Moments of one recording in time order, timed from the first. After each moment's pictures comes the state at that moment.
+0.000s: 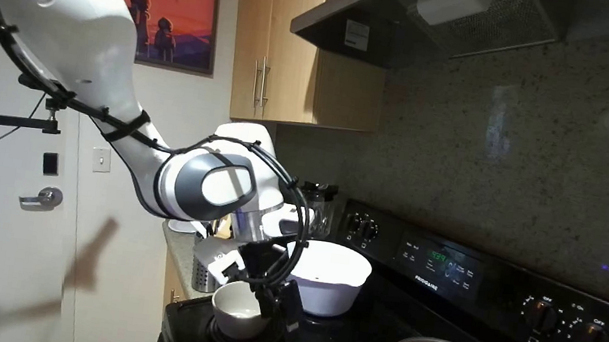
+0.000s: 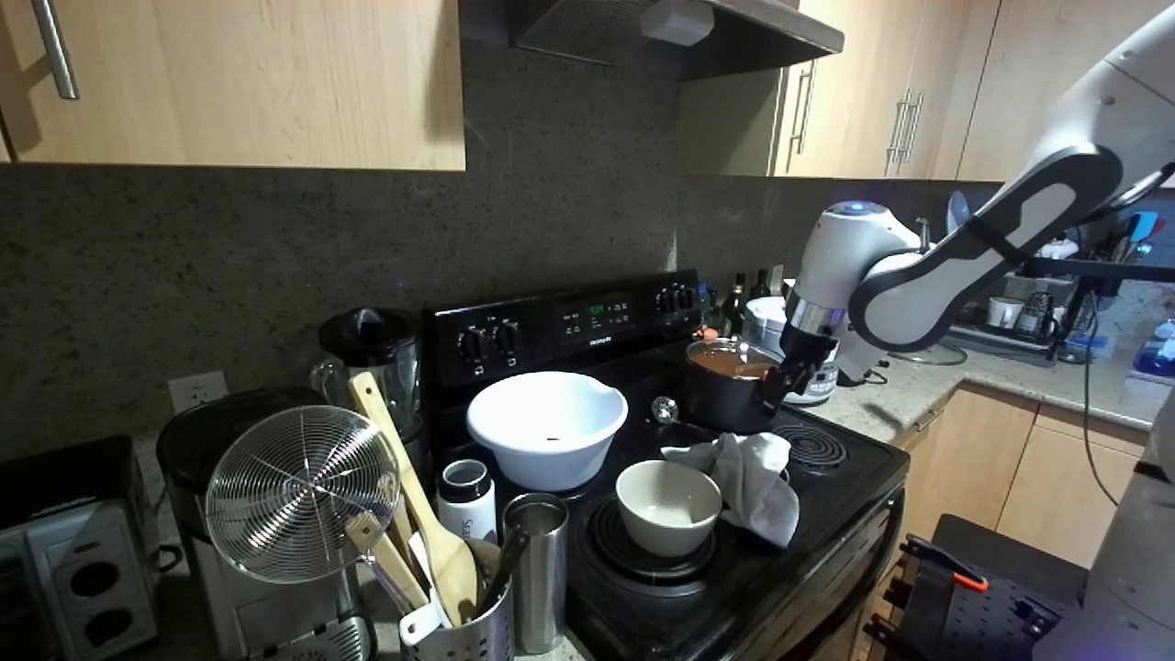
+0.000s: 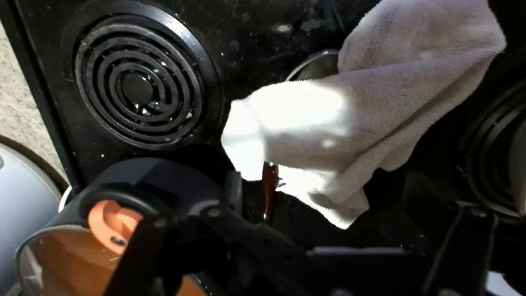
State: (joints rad) arm -0.21 -0.28 0.03 -2.76 -0.36 2.71 0.23
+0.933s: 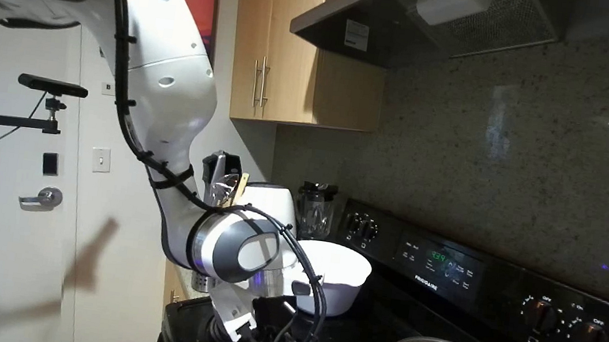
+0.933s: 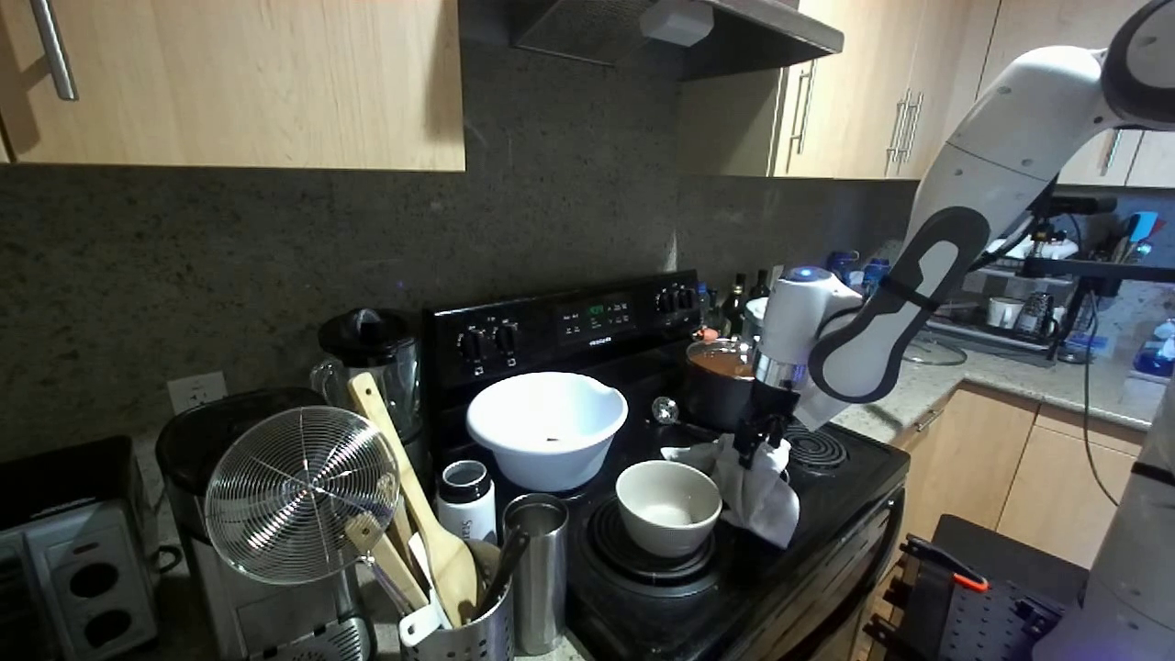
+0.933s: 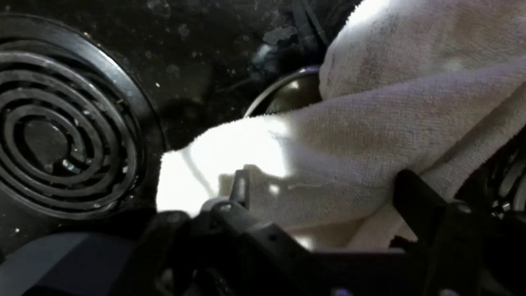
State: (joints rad) arm -0.14 0.10 -0.05 -2.64 -0.41 2.87 0.36
